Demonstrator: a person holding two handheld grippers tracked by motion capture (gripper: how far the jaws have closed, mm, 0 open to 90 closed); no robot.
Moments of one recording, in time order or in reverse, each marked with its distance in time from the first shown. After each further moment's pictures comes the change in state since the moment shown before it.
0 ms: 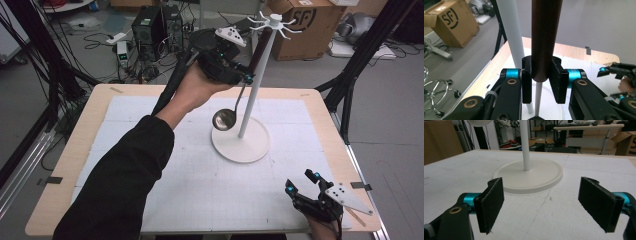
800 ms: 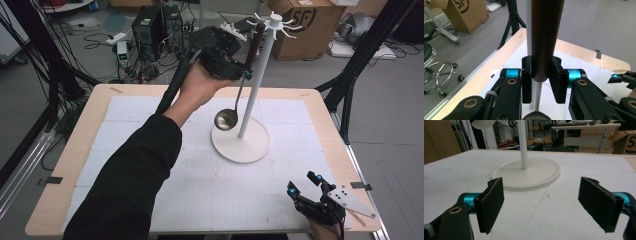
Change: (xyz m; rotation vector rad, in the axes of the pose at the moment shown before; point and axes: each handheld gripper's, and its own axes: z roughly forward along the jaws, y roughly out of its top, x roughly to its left) left arm 0.010 -0.001 0.010 0.044 0.061 -0.114; right arm -0.001 -0.002 -0.008 0.006 -0.015 0.008
